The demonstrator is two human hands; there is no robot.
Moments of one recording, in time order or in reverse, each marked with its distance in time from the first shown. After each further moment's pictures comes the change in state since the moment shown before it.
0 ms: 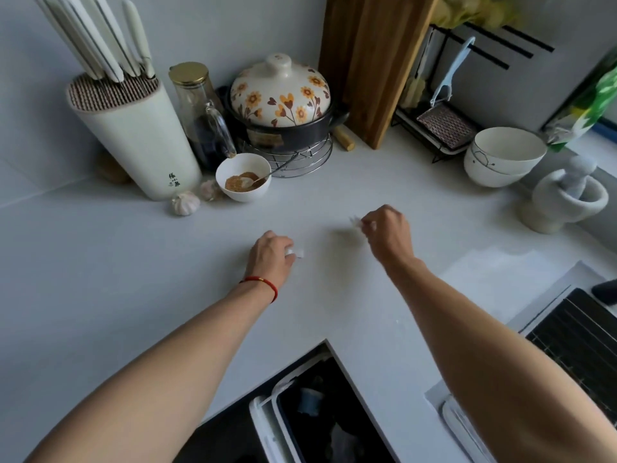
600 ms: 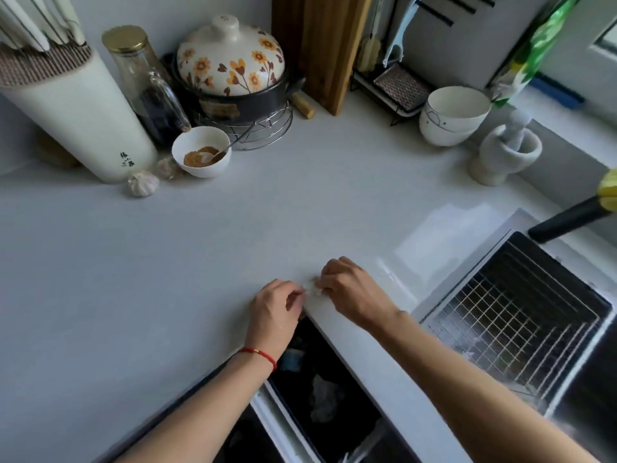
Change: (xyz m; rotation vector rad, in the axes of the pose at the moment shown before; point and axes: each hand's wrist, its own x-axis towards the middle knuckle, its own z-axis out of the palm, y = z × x) left_hand -0.138 0.029 0.053 -0.254 -0.005 0.075; right_hand -0.155 0.018 -0.003 -0.070 -0.331 -0.441
